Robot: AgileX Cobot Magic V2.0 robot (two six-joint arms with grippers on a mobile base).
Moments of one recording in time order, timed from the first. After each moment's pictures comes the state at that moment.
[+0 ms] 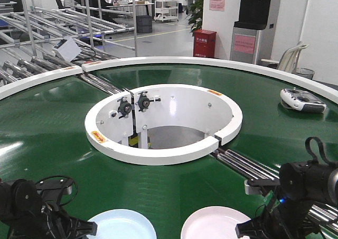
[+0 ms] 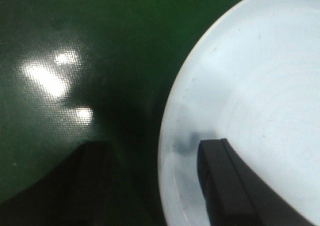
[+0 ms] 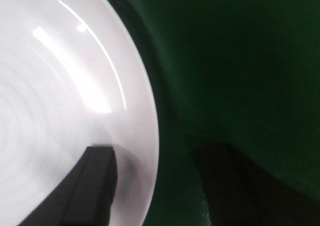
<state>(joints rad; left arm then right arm) -0.16 1.84 -1.09 -0.27 0.54 0.02 0.17 1.93 -1.27 0.02 0.80 0.07</state>
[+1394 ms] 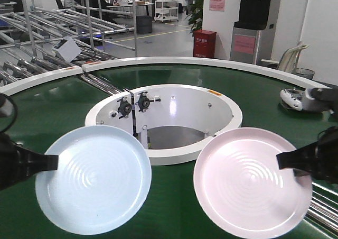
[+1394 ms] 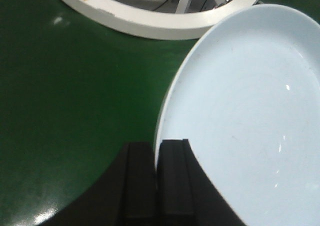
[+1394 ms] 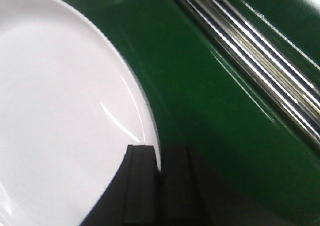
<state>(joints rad) -0.16 1.20 -1.09 -0.26 0.62 0.02 0.17 1.25 -1.27 0.01 0.91 0.09</state>
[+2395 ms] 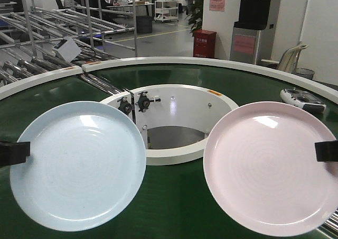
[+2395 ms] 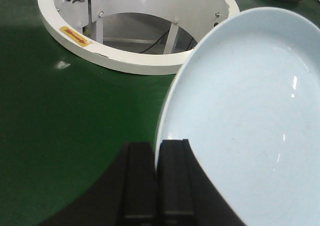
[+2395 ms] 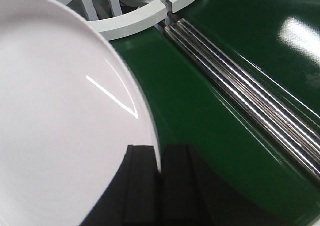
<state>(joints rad) -0.16 1.03 -1.09 -0.26 0.66 0.02 0.17 1.07 -1.27 0.01 0.95 0.09</state>
